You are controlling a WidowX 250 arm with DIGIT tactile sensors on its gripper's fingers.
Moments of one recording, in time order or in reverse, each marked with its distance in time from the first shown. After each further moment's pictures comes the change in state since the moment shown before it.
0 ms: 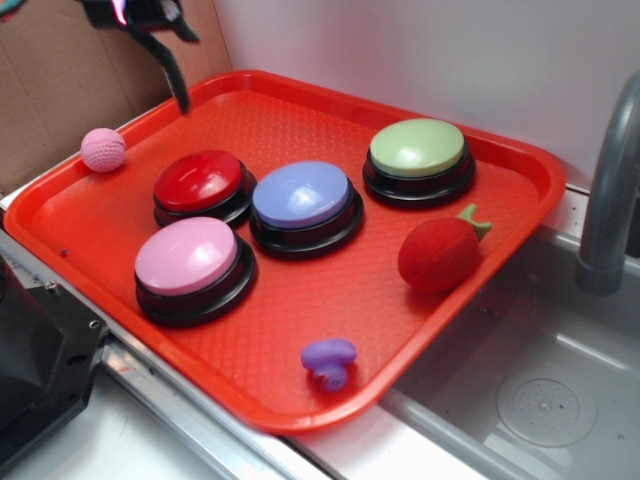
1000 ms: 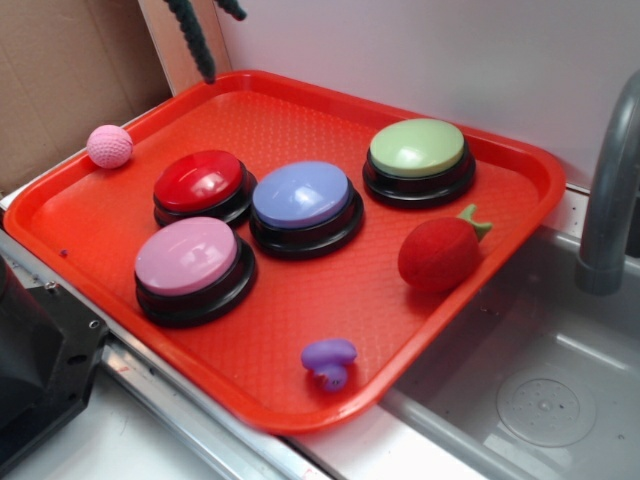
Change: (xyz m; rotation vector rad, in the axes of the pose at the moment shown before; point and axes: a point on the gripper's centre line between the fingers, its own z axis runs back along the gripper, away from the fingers) arm -0.033 -0.055 0.040 -0.041 0.009 -0.219
